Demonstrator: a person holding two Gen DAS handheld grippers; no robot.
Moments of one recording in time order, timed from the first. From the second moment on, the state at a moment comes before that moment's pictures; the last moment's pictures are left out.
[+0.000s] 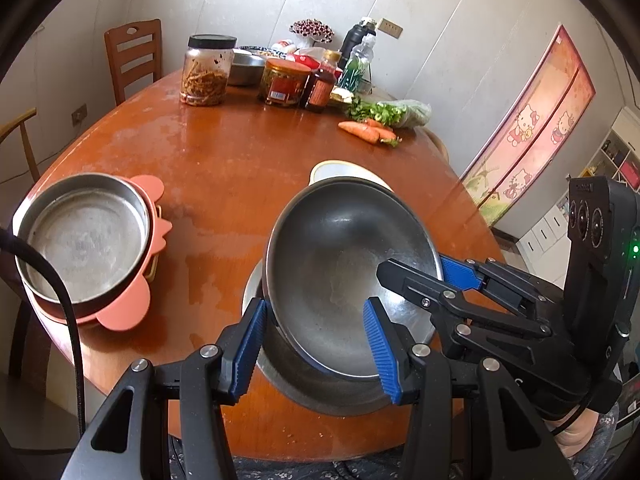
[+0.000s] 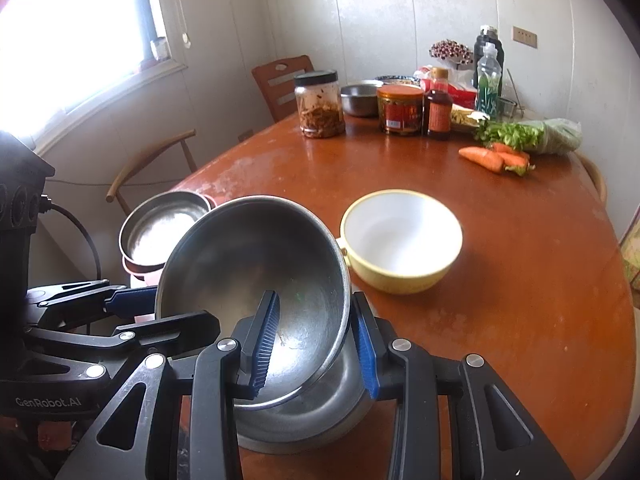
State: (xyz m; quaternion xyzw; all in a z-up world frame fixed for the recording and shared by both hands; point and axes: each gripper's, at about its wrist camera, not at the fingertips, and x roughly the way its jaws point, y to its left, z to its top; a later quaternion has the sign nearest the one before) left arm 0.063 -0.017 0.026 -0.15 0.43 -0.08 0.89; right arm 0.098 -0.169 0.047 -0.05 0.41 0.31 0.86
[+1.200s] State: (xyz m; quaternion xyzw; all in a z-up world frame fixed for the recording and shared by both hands) left arm 0.074 -0.033 0.005 -0.13 0.46 -0.08 0.87; right arm 0.087 -0.181 0.020 -0.05 0.43 0.30 0.85
